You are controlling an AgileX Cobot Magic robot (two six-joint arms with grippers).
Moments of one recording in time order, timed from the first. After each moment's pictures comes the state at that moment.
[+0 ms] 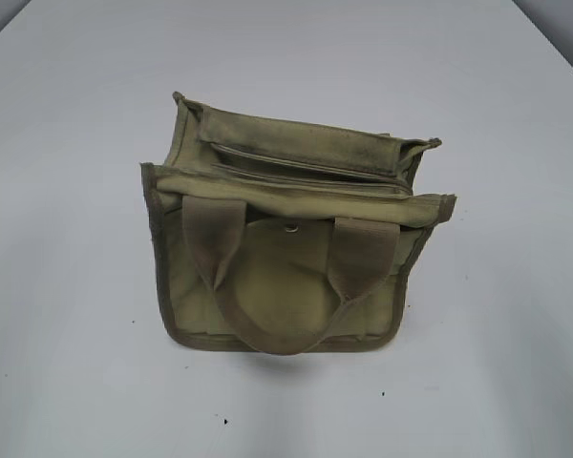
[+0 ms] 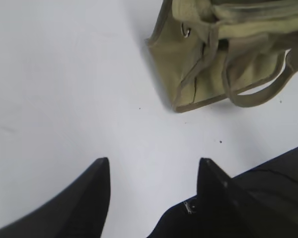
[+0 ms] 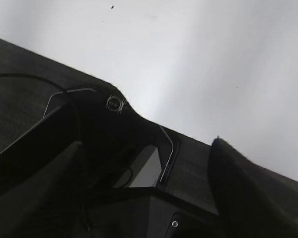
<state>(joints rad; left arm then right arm) -0.29 0.72 -0.90 -0.13 1.14 0.10 0.26 0.73 -0.61 0.25 1.16 -0.26</state>
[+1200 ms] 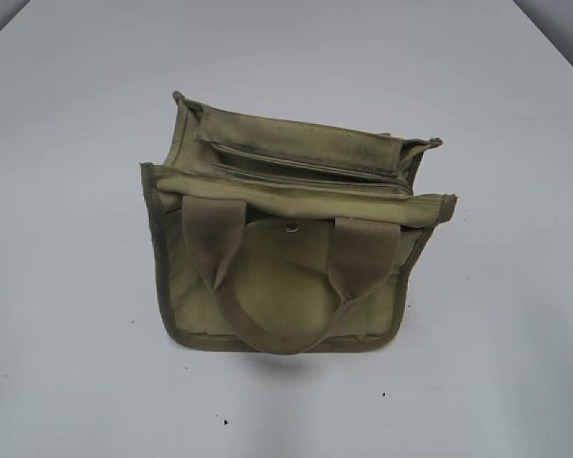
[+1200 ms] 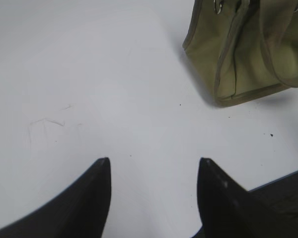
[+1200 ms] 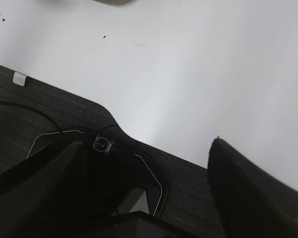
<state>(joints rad) -0.29 0.11 -0.52 -0.01 1.06 0.10 0.26 0.47 -0.49 0.22 1.09 -0.26</state>
